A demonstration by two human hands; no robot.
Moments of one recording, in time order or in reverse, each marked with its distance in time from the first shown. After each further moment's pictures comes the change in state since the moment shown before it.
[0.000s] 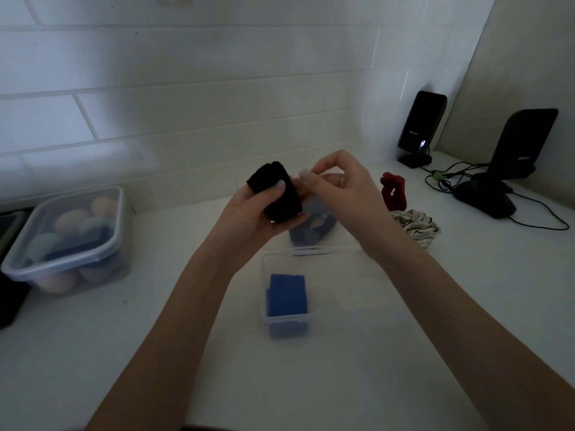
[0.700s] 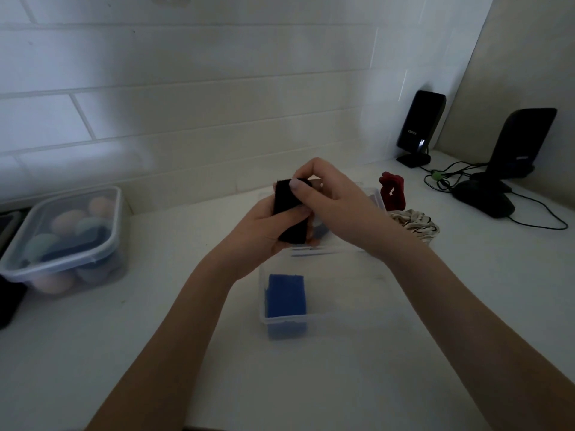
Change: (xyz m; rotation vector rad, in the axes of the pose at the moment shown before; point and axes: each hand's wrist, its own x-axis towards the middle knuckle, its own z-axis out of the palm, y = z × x) left_hand -0.009 -0.009 0.012 0.295 -0.188 -0.014; right_hand -0.002 -0.003 -0.001 -0.147 -0.269 -0.077
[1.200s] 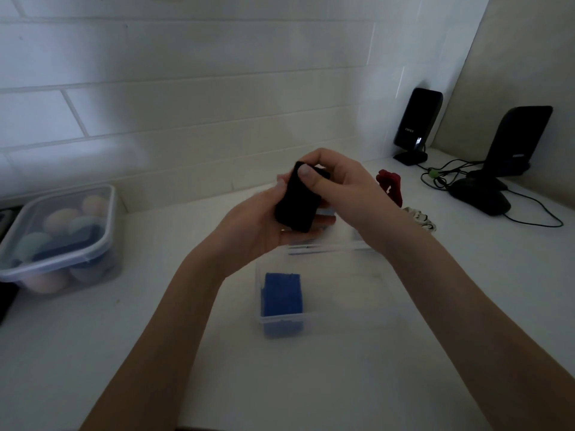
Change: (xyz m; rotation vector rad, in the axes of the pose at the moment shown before) left_hand -0.001 0.010 -0.003 -0.130 -0.095 -0.081; right_hand 0.002 0.000 -0.011 0.234 0.031 -0.006
